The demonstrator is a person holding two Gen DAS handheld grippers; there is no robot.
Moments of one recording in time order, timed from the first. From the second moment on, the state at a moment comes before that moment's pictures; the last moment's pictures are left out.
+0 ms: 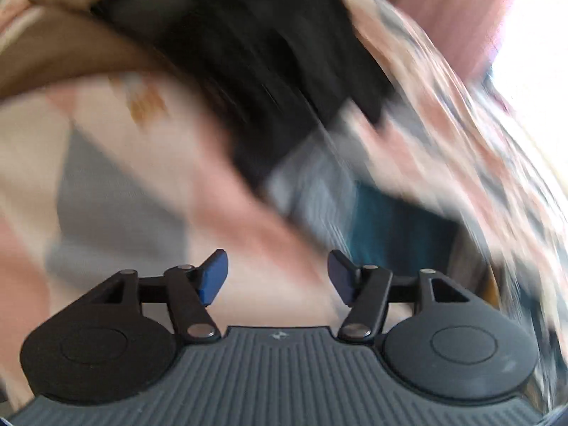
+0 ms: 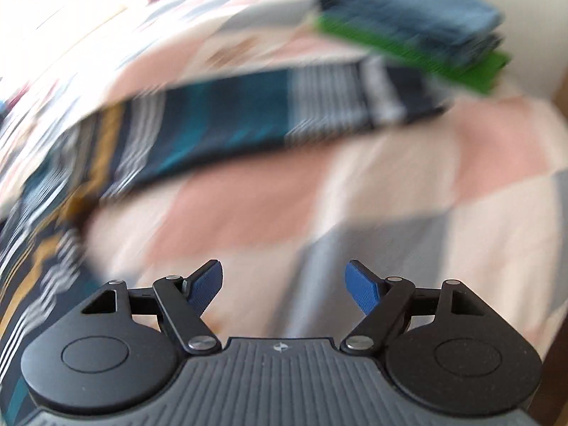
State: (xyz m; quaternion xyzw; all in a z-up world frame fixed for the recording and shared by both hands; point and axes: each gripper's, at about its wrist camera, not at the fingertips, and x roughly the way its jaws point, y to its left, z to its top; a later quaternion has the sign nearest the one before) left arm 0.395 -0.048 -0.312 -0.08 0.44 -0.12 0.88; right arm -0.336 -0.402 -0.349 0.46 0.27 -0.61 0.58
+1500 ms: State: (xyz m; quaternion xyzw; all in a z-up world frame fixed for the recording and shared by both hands) left arm -0.045 -0.061 -0.225 0.22 0.58 -0.35 0.71; right arm -0.303 -0.261 -0.243 0.40 0.38 -0.39 0.74
